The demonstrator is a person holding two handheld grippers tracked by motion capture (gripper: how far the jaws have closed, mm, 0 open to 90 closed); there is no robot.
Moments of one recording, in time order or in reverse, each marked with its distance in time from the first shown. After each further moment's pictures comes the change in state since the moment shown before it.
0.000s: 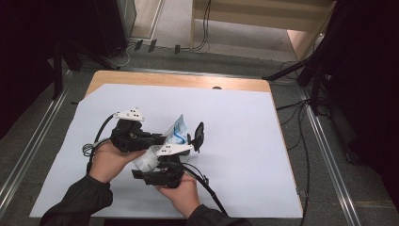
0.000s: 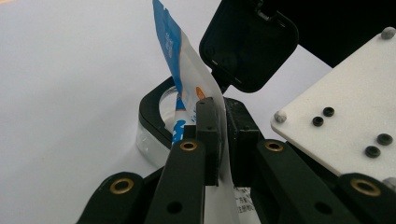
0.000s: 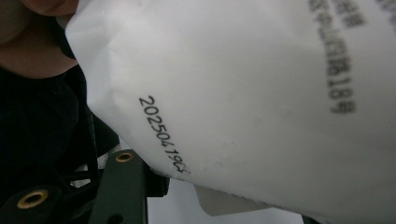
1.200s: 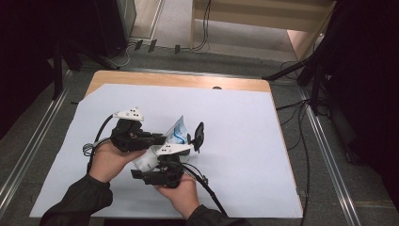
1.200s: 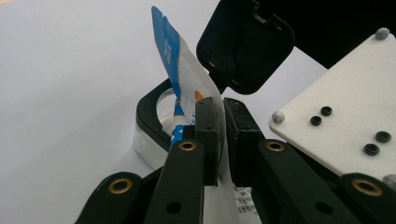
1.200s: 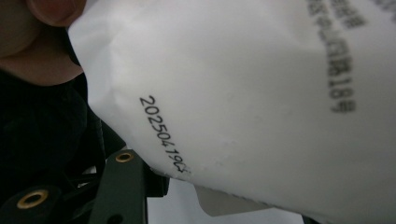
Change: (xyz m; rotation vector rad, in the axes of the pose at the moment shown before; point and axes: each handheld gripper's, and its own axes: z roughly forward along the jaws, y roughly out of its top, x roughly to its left) left arm 0.000 0.001 0.000 -0.008 -0.011 -0.002; right arm 0.002 0.002 -0.001 -0.002 0.014 0.032
